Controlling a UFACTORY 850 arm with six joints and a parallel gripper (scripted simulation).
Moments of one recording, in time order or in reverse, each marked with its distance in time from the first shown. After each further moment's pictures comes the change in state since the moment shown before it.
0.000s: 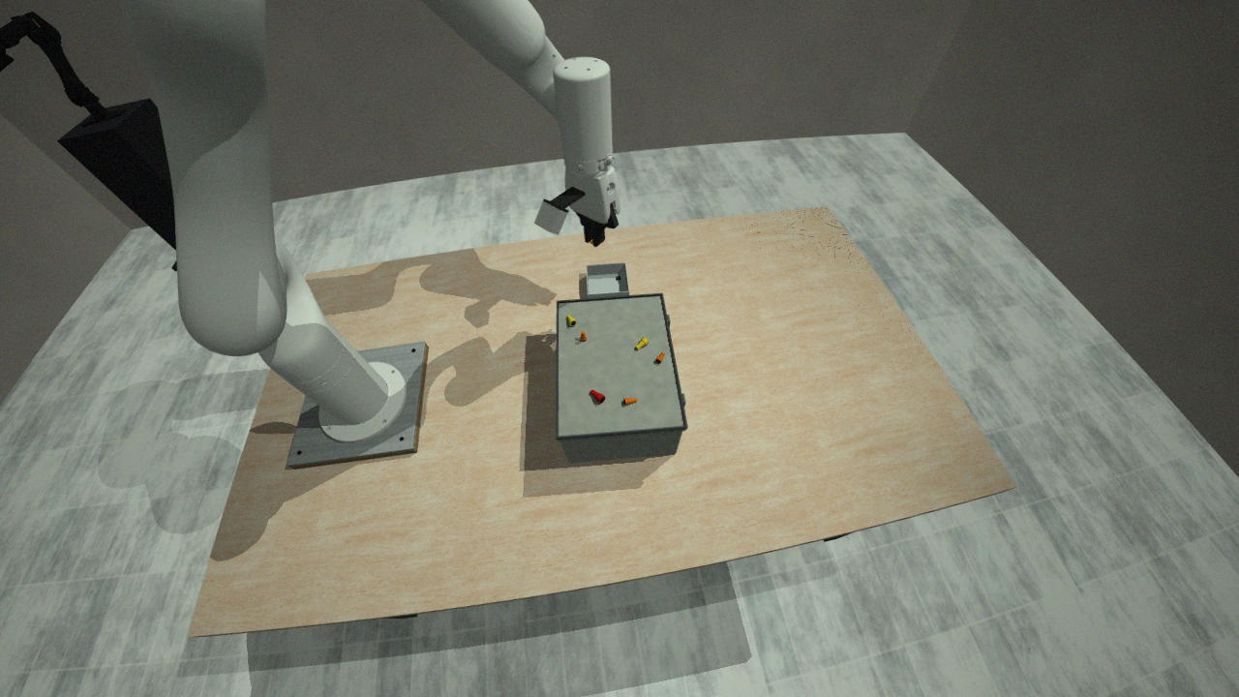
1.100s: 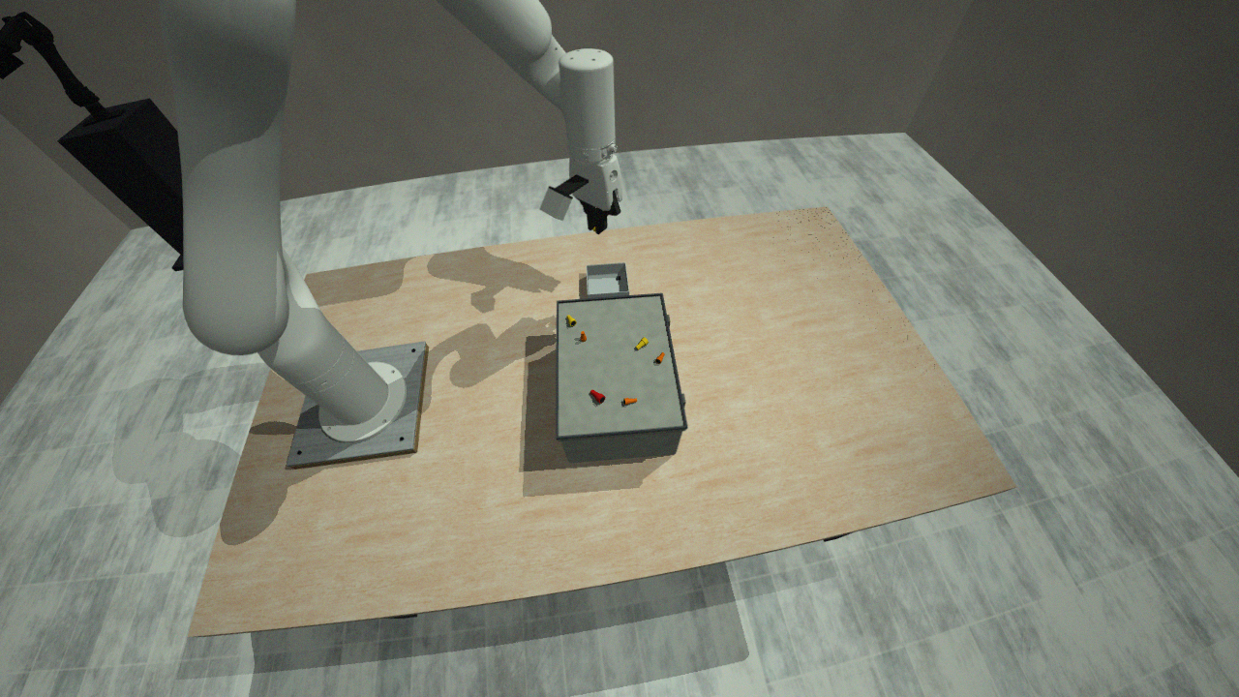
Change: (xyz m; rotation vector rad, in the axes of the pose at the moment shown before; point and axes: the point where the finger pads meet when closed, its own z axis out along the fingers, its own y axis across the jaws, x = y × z) arm -0.035 0.021 0.002 0.001 0.001 0.000
